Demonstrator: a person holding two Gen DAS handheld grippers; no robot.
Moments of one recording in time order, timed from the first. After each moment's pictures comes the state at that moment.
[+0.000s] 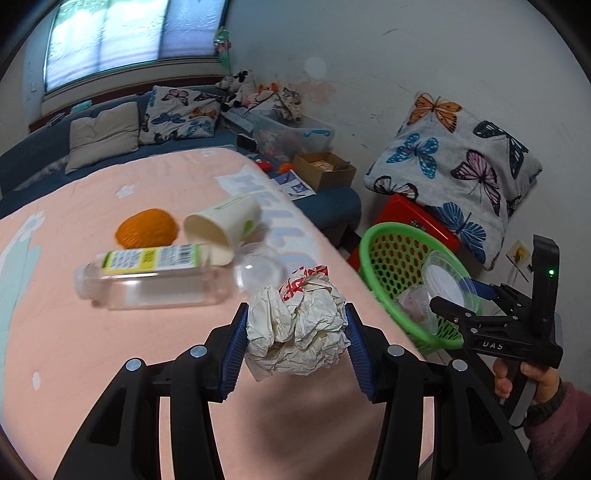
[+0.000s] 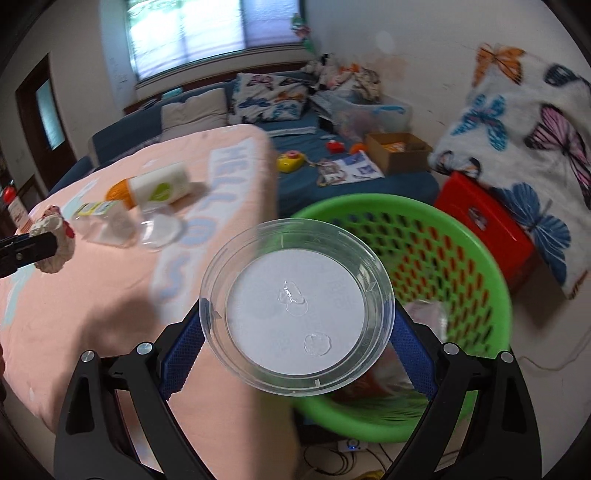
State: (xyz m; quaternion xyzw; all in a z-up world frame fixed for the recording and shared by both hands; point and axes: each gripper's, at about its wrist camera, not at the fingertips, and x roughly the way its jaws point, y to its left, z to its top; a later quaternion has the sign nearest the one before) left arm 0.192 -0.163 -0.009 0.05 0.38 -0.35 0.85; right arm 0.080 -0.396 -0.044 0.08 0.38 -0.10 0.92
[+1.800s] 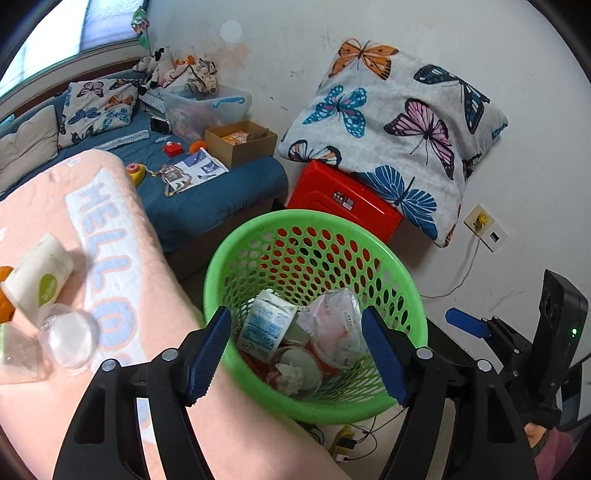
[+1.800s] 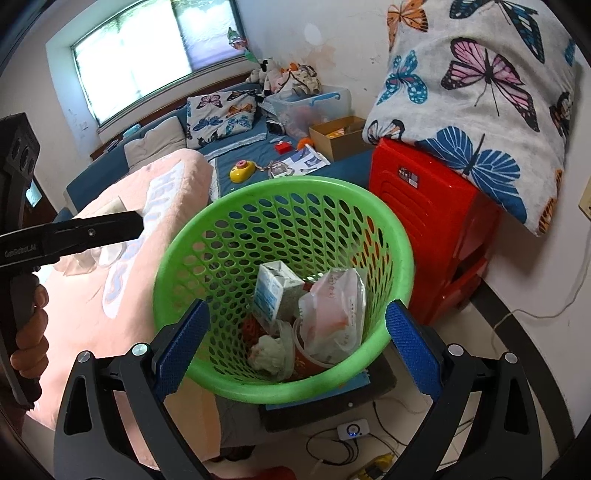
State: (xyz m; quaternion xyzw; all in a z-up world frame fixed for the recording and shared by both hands) left arm 0.179 -0.352 -0.027 0.08 0.42 -0.45 0.78; right arm 0.002 -0.484 -0.048 0.17 0.36 -0.15 0.91
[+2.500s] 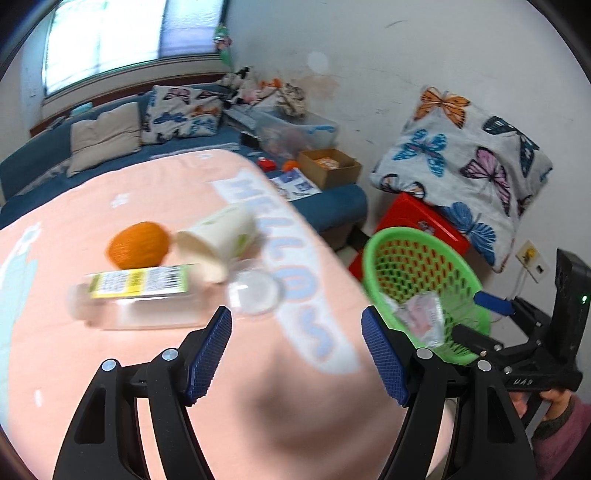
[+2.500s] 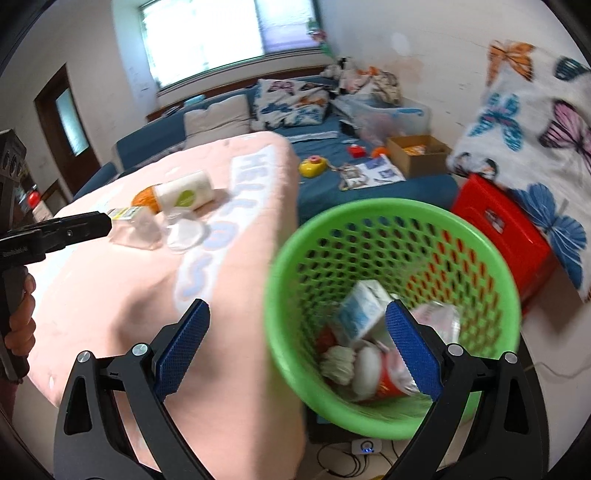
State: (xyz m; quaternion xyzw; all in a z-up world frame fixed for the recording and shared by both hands) left arm 0.212 -0.179 -0.007 0.06 0.39 -0.33 0.86; right arm 0.075 -0.390 -0.029 0.09 0.37 -0.04 0.92
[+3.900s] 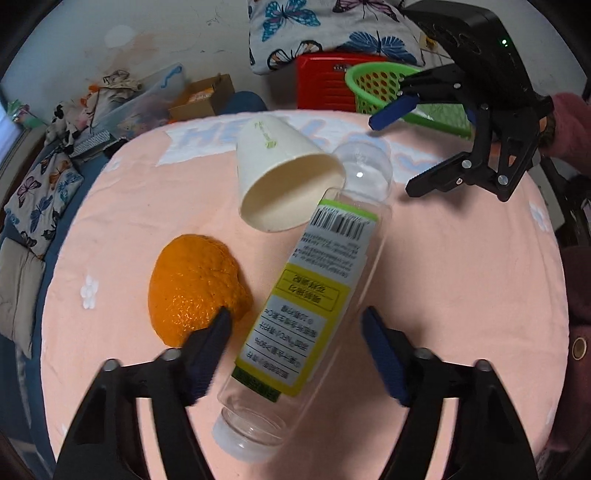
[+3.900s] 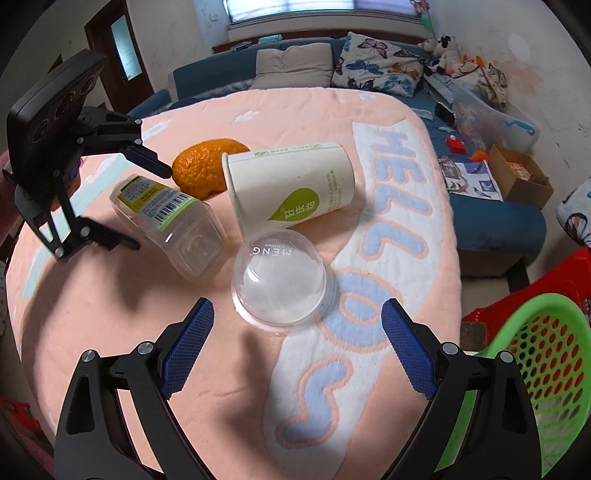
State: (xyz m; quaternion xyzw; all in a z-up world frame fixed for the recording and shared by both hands) left arm 0.357 -0.126 -0.063 0.41 0.36 -0.55 0.63; right arm 0.250 -0.288 -0.068 0.02 0.45 0.09 0.89
